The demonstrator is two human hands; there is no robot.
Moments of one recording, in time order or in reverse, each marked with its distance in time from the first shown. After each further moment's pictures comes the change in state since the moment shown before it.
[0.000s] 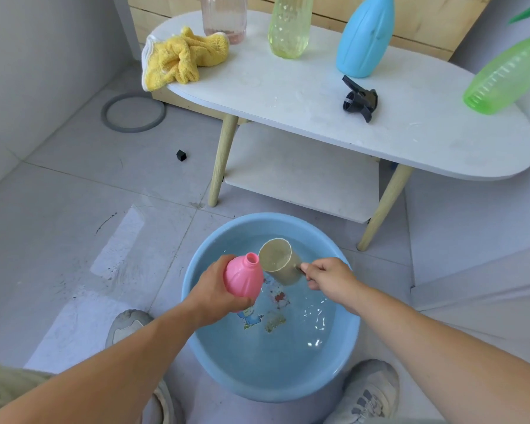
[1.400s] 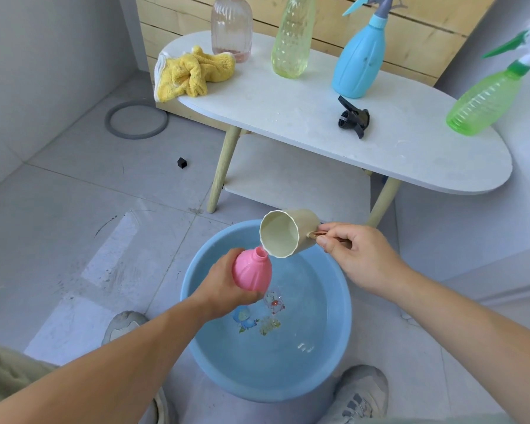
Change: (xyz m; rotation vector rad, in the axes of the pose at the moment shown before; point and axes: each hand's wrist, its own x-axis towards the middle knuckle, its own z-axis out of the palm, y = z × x) left_hand 0.002 0.022 0.006 -0.054 0.010 0.109; right_hand -0.085 -0.081 -0.064 -0.212 0.165 -0.481
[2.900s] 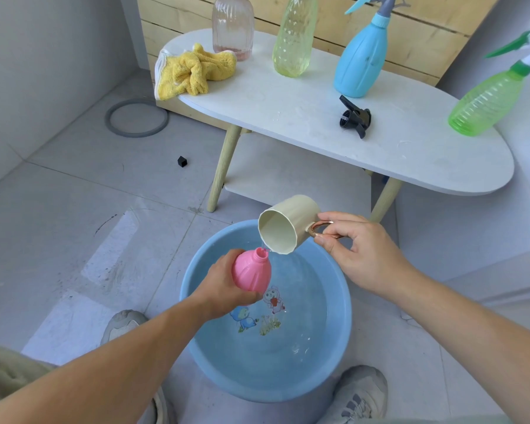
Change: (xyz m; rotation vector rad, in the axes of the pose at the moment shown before) left_hand 0.001 -0.001 0.000 0.014 -0.002 -0.021; right_hand 0.000 -0.007 -0.005 -0.167 0.049 -0.187
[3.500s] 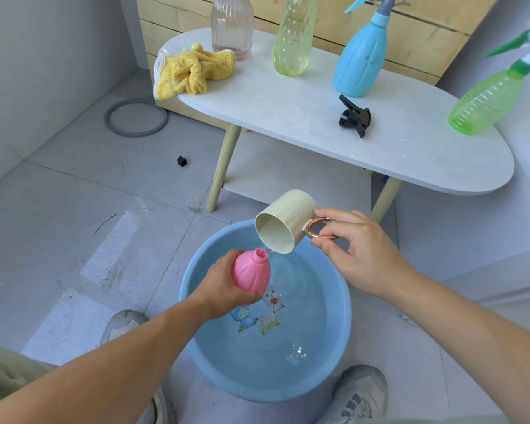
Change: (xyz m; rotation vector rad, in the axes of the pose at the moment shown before) left_hand 0.001 -0.001 0.001 0.018 -0.002 0.000; right_hand 0.000 0.002 0.001 -0.118 -0.021 -0.080
